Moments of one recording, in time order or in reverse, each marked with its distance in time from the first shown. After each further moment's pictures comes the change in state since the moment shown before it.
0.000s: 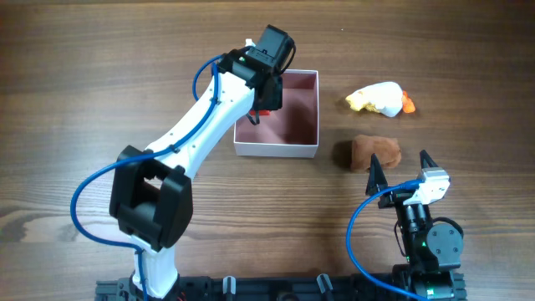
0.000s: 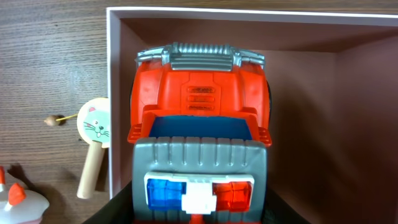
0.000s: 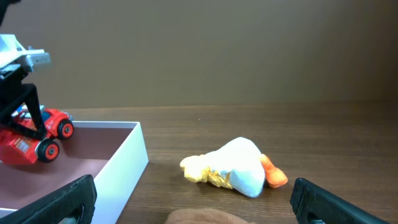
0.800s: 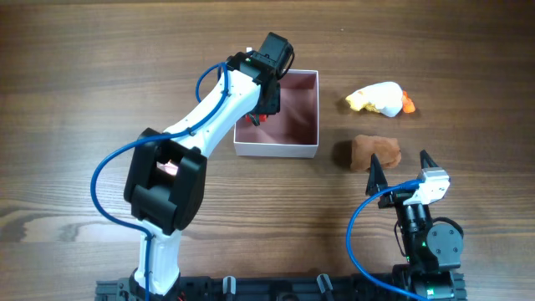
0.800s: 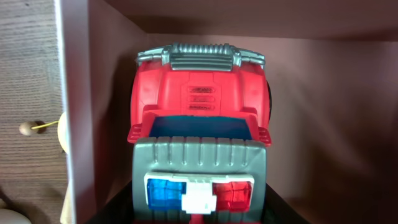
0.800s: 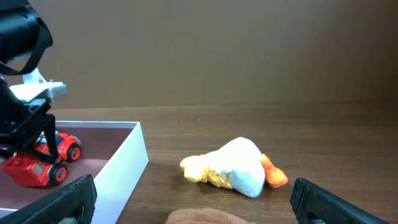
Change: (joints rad) left arm 0.016 0.117 0.000 0.030 -0.015 0.004; right arm 0.000 0.000 0.000 0.000 0.000 0.000
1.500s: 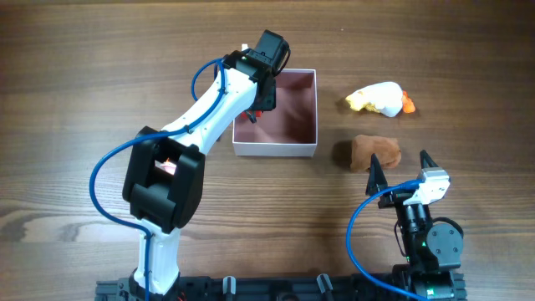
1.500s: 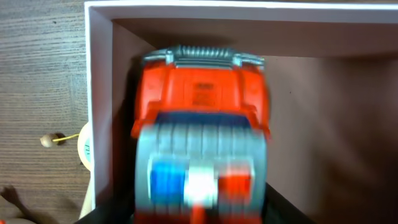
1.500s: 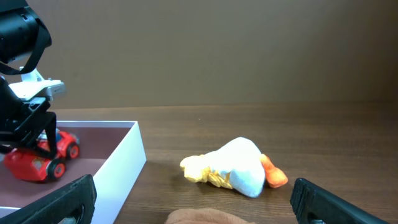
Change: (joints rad) left arm 0.020 0.006 0.000 0.024 -0.037 0.010; right arm 0.000 0.000 0.000 0.000 0.000 0.000
